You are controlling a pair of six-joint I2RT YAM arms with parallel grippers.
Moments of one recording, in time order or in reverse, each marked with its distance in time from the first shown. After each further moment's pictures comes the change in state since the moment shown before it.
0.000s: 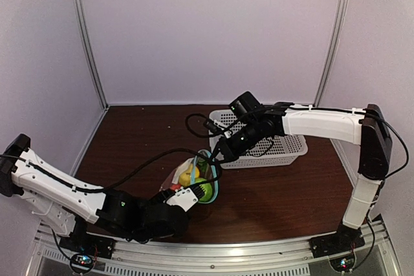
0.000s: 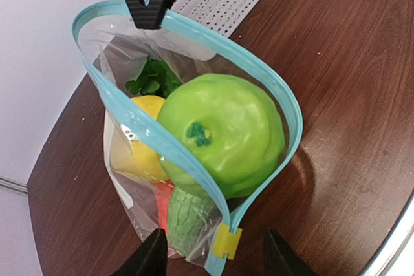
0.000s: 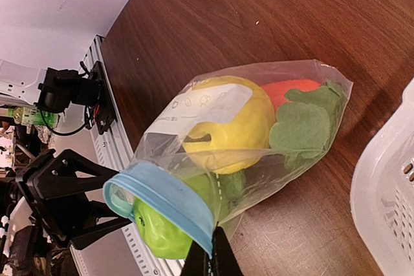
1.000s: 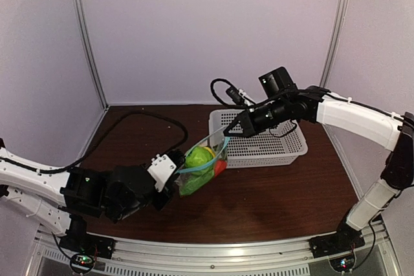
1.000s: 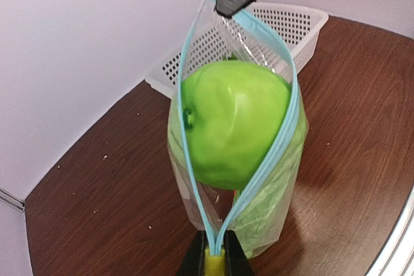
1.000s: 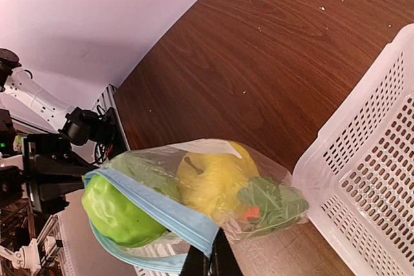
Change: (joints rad) left arm 0.097 -0.314 -0.006 0.084 0.054 0.163; right arm -0.101 -0.237 -0.021 0.004 0.038 -0.012
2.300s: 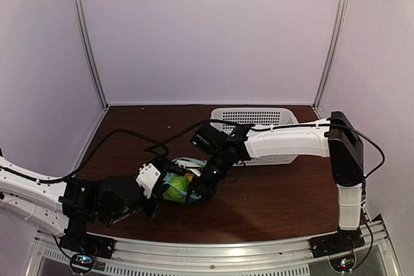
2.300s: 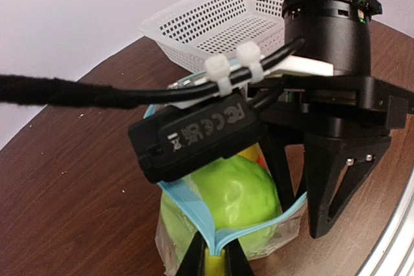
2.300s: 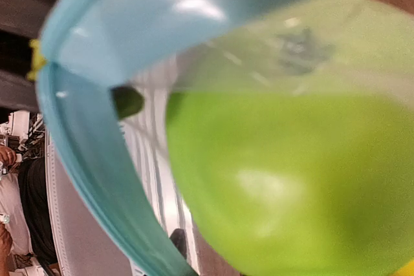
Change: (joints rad) left arm 0.063 -0.101 -0.250 0.123 0.103 -0.128; right arm 0.336 0.453 0.170 -0.110 -0.138 -0.304
